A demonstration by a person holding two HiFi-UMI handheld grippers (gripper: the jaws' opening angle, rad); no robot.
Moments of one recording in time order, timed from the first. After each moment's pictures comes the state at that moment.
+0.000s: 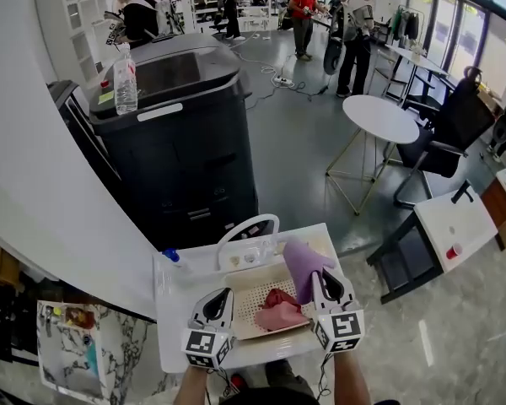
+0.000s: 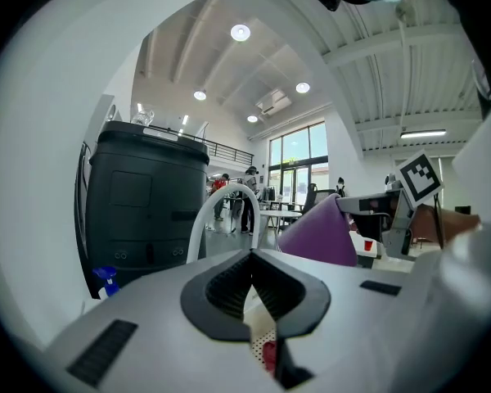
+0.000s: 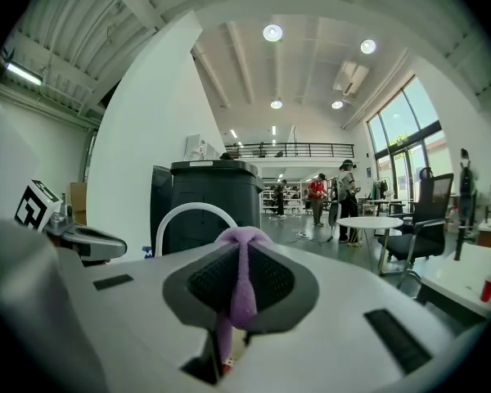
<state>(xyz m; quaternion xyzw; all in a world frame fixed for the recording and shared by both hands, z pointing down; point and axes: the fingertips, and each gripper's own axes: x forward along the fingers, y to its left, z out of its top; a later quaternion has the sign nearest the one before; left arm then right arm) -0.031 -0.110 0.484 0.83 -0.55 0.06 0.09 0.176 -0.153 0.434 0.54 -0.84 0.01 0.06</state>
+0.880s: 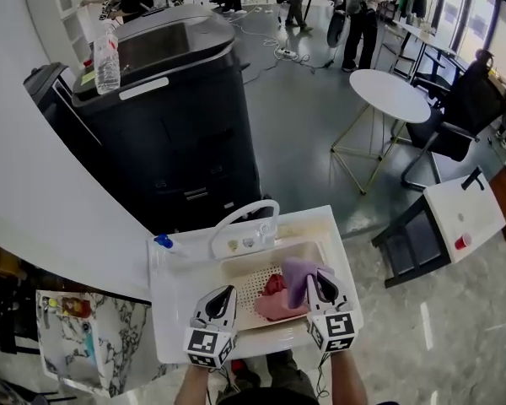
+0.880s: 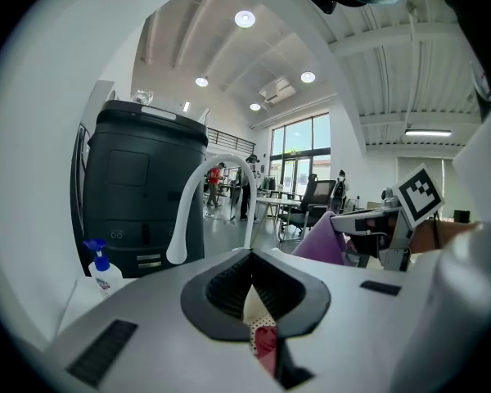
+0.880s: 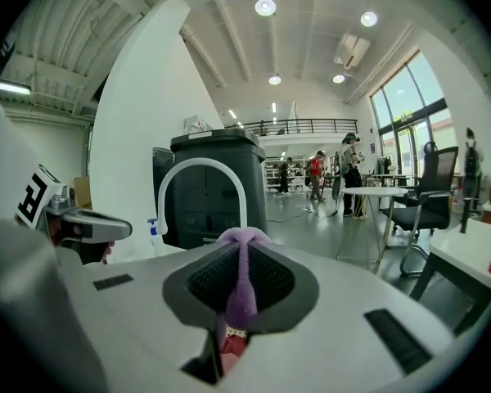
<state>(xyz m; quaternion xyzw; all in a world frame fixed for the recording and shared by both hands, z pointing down) -0.015 -0.108 0.526 0.82 -0.54 0.08 0.13 0.174 -0.151 0.518 0.52 -0.84 0.08 0.11</state>
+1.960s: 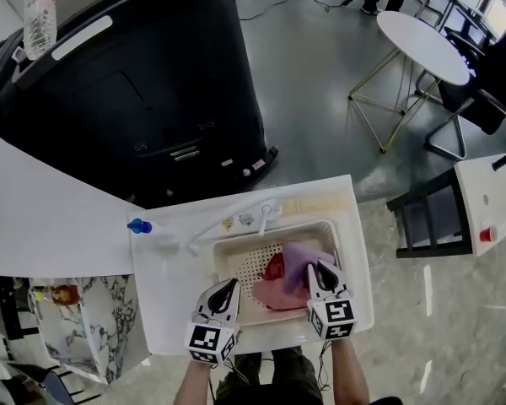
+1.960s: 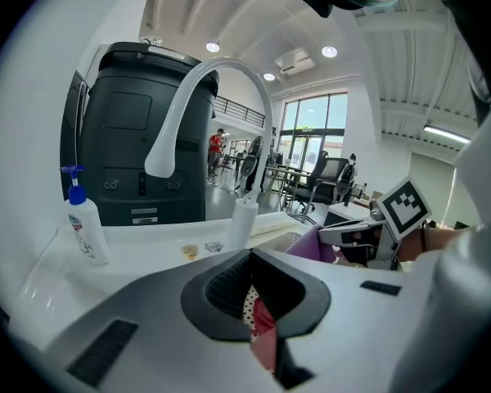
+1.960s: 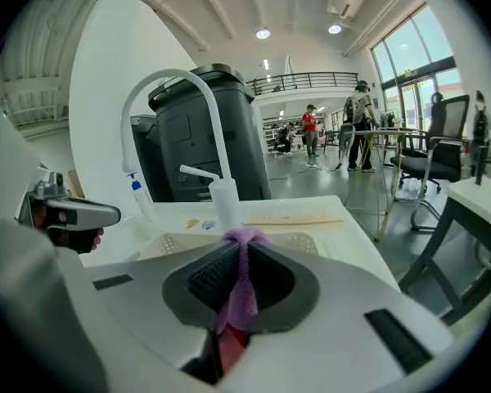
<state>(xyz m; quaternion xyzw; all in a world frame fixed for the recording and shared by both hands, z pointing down) -0.001 -0.137 0.635 0.80 -0.54 0.14 0.22 0.179 -0.194 0.670 0.49 -0.83 0.20 0.20</state>
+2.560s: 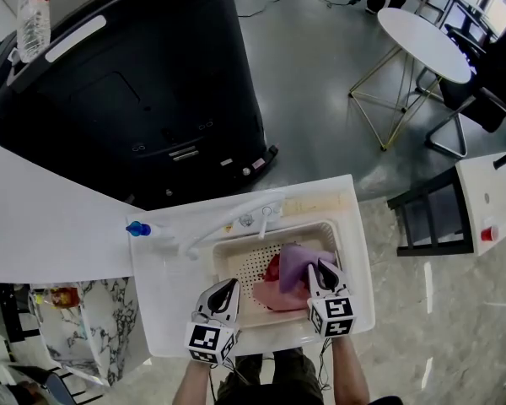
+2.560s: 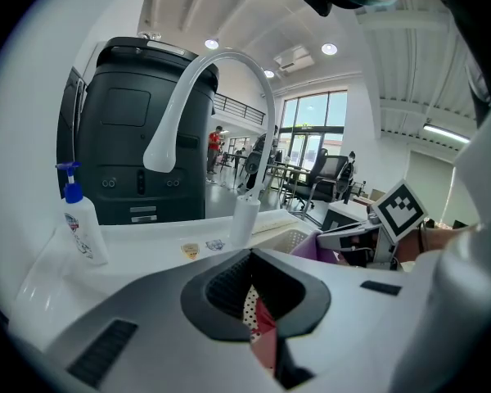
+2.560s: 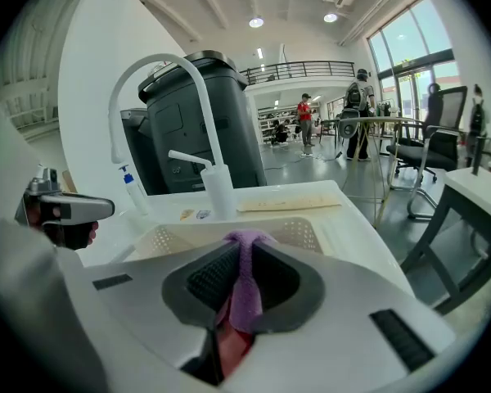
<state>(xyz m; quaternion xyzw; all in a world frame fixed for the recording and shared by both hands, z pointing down) -0.004 -0.143 0.641 0.80 -0.54 0.15 0.23 0.181 -0.194 0.693 0.49 -0.81 0.23 0.22</state>
